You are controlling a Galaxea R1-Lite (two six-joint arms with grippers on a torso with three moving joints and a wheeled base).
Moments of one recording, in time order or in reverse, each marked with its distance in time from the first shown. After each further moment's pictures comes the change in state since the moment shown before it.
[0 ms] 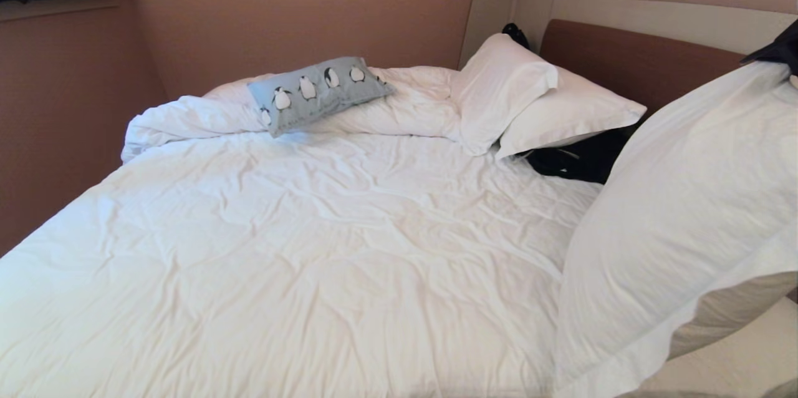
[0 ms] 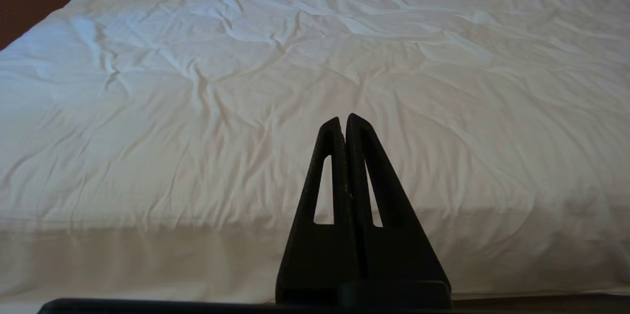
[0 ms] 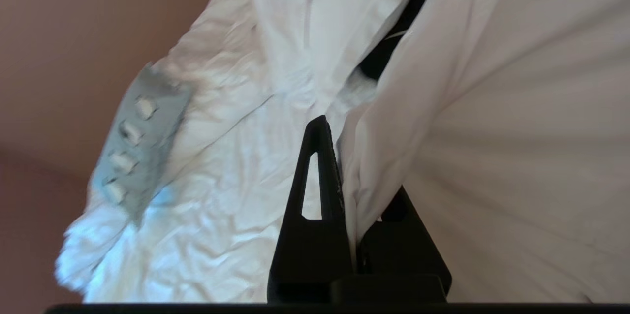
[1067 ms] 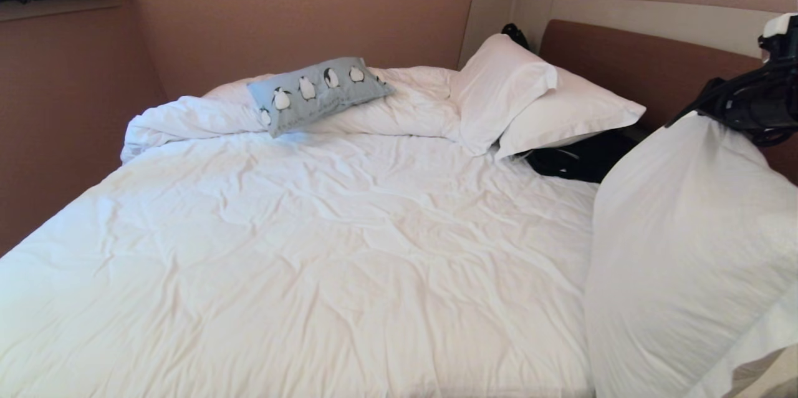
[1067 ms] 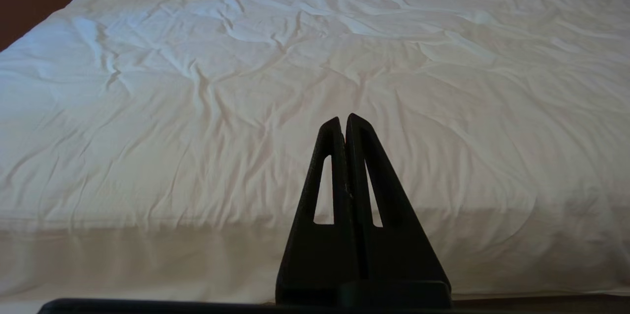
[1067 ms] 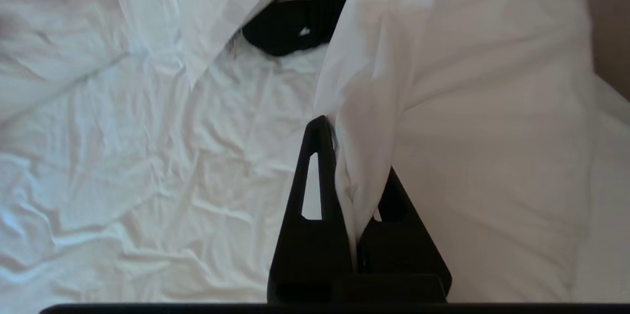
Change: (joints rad) left arm 0.000 0.000 0.000 0.000 0.000 0.000; right arm 0.151 0.169 0.036 -0.009 -0.338 -0.277
